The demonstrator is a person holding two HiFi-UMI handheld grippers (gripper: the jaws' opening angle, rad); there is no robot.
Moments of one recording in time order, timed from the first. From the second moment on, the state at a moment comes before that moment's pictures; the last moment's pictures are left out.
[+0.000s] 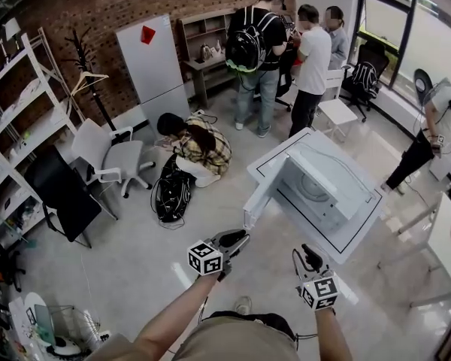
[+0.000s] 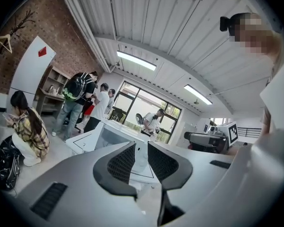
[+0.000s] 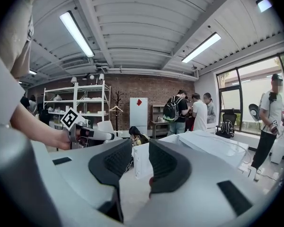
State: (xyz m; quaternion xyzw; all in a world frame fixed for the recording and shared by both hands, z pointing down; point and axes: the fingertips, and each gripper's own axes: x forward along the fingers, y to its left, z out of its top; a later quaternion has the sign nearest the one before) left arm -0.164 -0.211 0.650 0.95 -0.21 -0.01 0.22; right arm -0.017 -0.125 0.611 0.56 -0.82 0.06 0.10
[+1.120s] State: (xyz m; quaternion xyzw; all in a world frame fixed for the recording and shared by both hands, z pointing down) left arm -0.131 -0.361 0.770 0.93 -0.25 0.15 0.23; right arm 0.039 -0.166 0.621 0.61 -0.78 0.10 0.08
